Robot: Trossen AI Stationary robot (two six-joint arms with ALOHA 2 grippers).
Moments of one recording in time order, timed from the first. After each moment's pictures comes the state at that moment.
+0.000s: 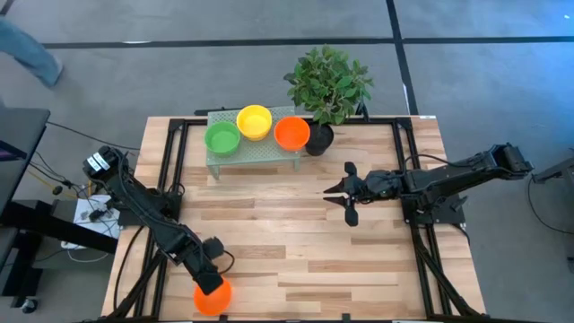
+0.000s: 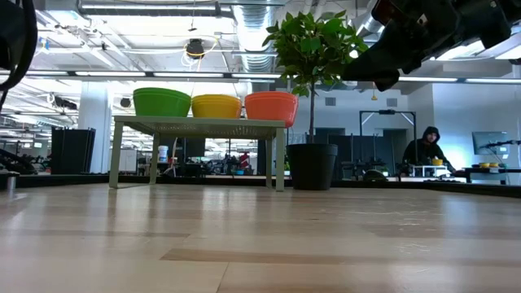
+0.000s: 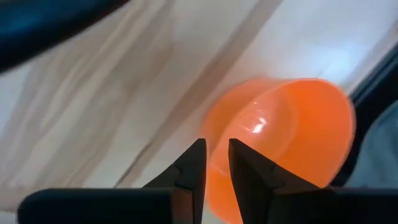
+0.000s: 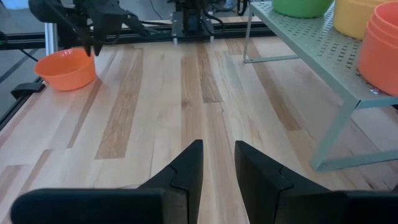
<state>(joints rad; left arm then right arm) -0.82 1.45 0.82 -0.59 0.08 -1.45 0.13 1.04 0.49 0.17 0.18 0.10</state>
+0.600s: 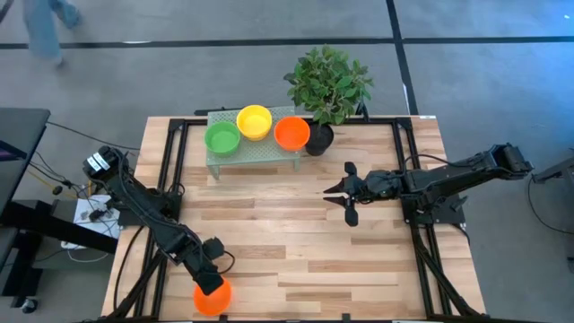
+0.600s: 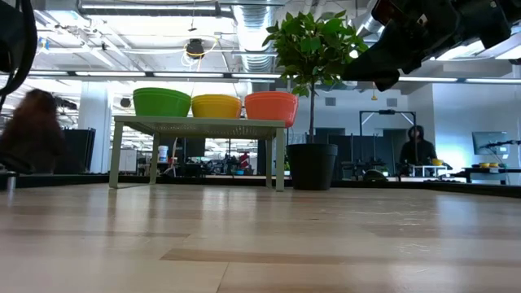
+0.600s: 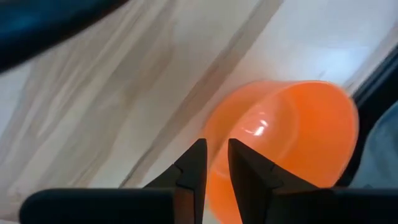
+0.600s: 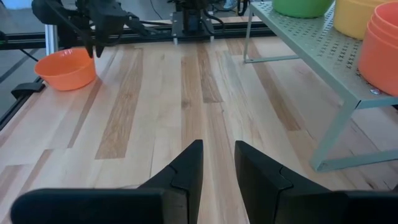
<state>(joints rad) -0.82 1.45 0.80 -0.56 0.08 -1.44 0.13 1.04 0.49 0.17 0.18 0.10</state>
